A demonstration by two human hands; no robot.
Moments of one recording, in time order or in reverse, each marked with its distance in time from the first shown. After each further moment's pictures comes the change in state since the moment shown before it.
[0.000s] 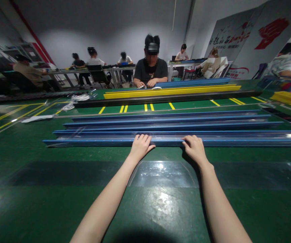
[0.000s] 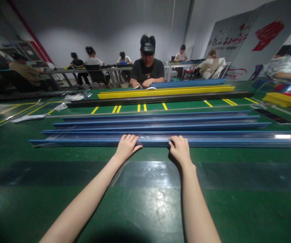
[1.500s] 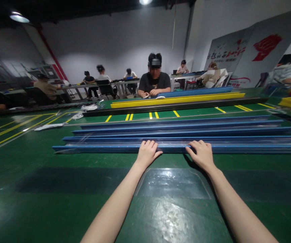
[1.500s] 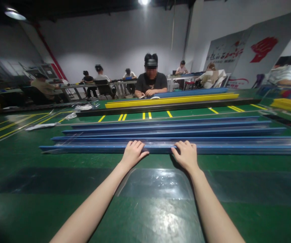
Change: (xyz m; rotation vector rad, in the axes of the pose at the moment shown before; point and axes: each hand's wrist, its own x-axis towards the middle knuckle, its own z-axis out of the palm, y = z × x) left_hand 0.002 0.002 0.002 -0.025 0.023 -0.028; right_hand 0.001 -0.008 0.006 -0.135 0.117 -0.069
